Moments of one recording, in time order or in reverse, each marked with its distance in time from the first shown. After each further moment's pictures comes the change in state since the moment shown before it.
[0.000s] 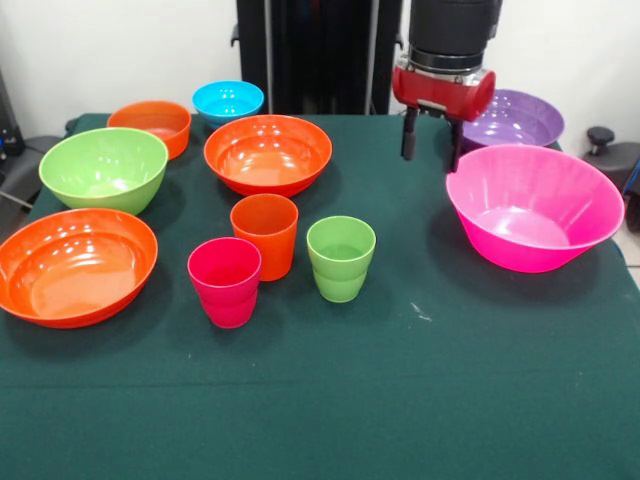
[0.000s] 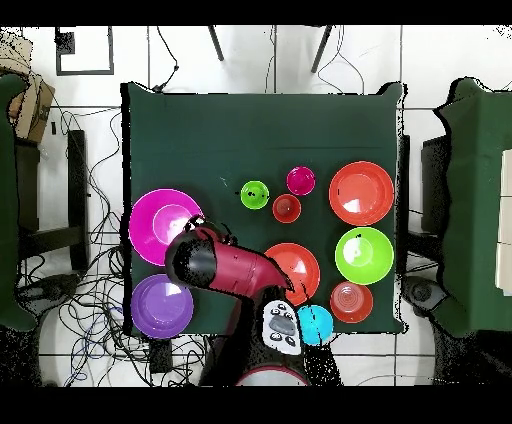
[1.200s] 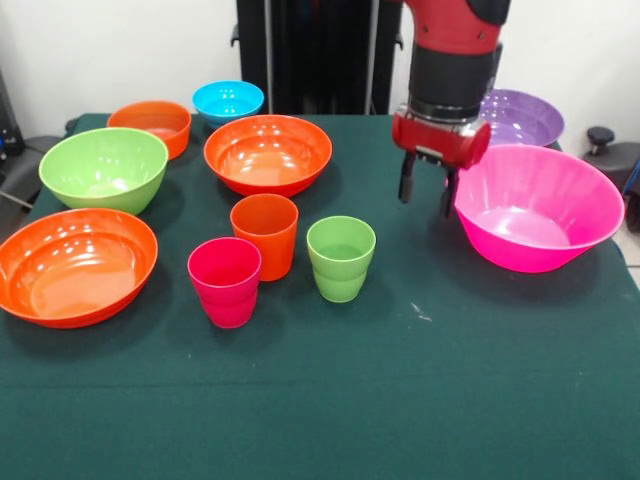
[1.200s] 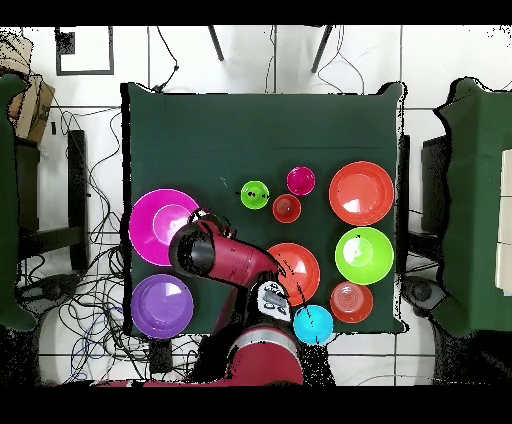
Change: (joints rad) arm 0.017 0.149 -0.002 -0.064 0.049 -0.127 0.001
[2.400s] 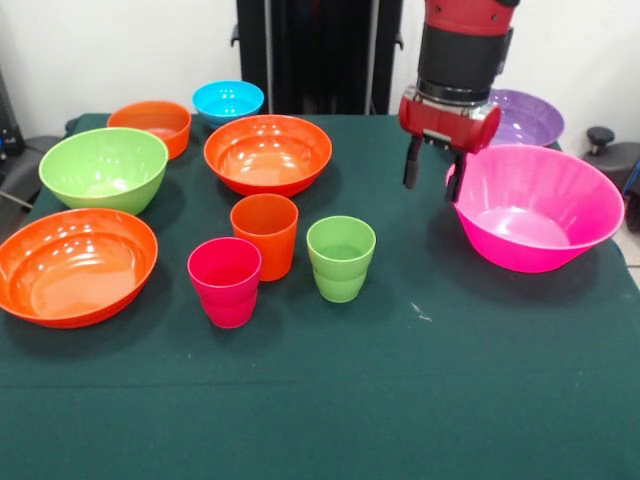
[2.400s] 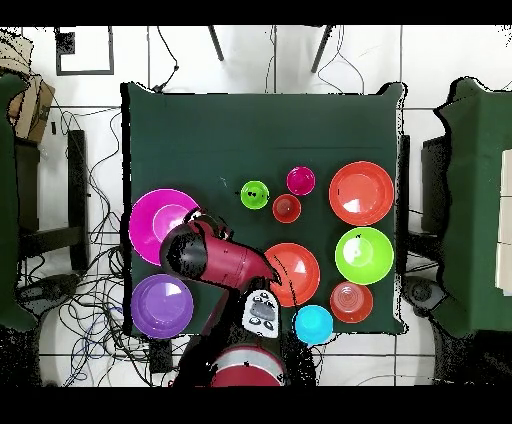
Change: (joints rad) arm 0.063 -0.061 -0.060 0.000 0.021 0.068 0.000
